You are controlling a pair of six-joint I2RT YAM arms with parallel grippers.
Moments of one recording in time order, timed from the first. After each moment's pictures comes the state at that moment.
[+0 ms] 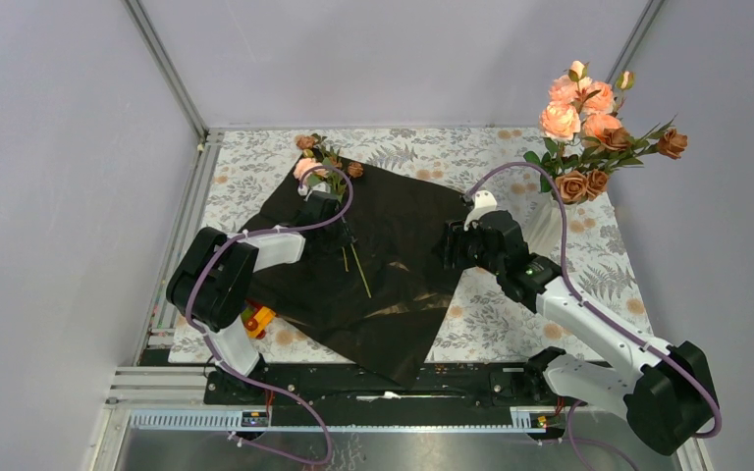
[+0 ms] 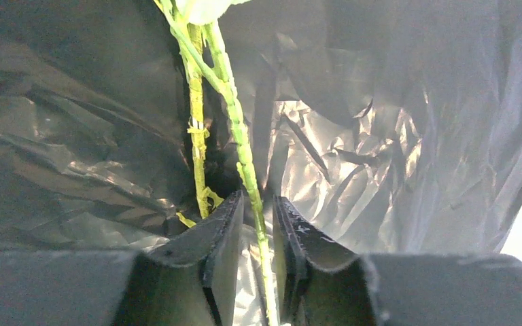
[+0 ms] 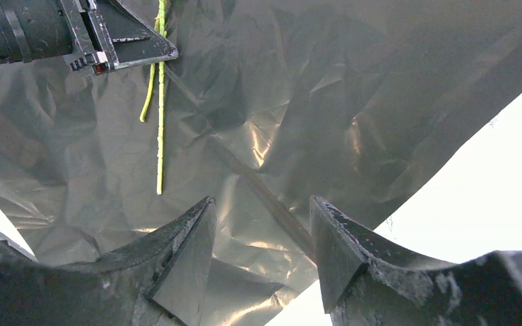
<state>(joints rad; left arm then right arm) -0.44 1.73 0.86 0.07 -0.01 -0.75 0.58 1.06 0.68 -0.16 -0.03 0.35</state>
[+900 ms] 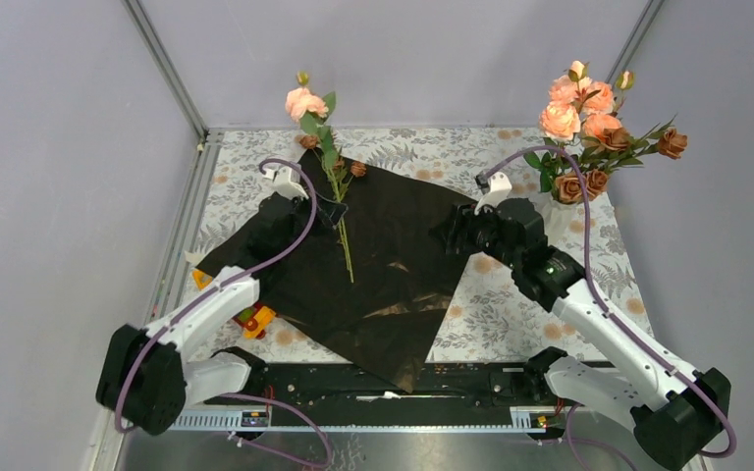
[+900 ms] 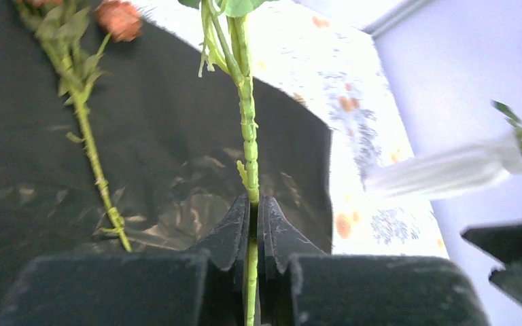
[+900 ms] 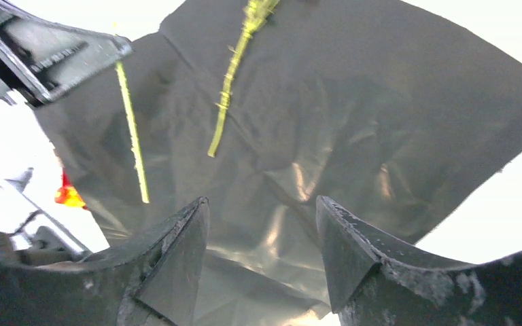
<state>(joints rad) -0.44 1.20 0.69 0.23 0.03 -0.70 0.58 0.96 0.79 -0.24 -0.05 0.40</state>
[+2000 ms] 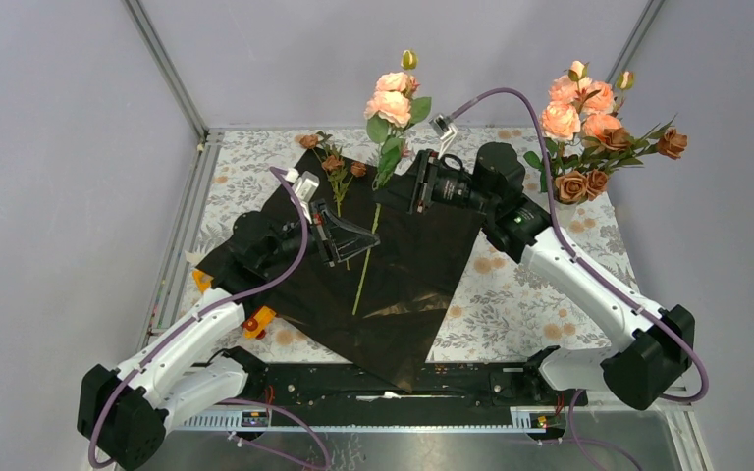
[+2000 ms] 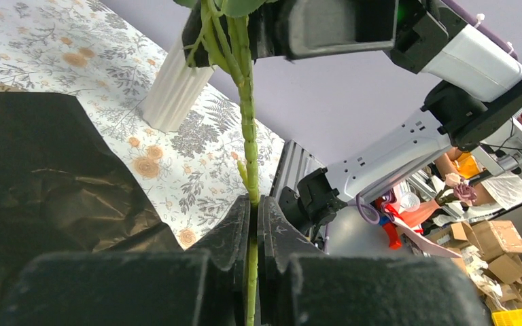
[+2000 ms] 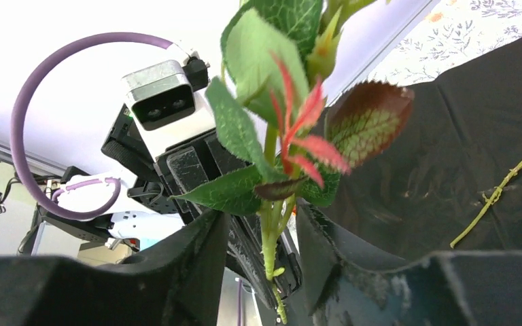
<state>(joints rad) -0.53 0.93 0.66 0.42 0.73 -0.70 0.62 1.29 1.18 0.09 -0.61 0.76</state>
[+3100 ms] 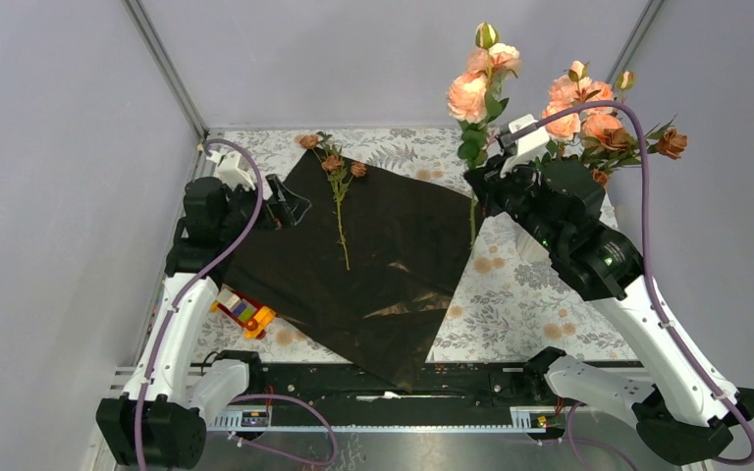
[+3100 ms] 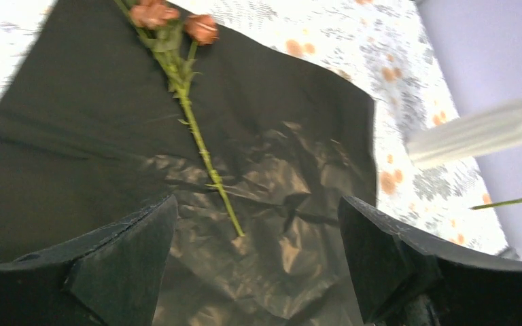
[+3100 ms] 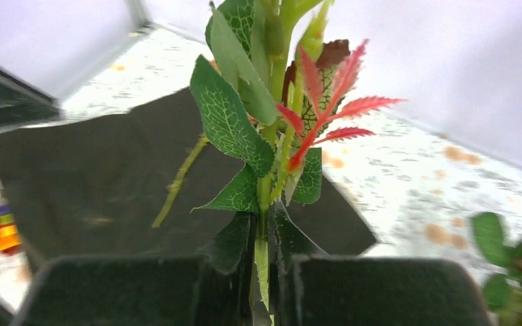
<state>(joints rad) -0.07 0.96 0.90 -0.31 0.46 -0.38 0.63 0.99 1.32 -0.48 0.05 0.06</state>
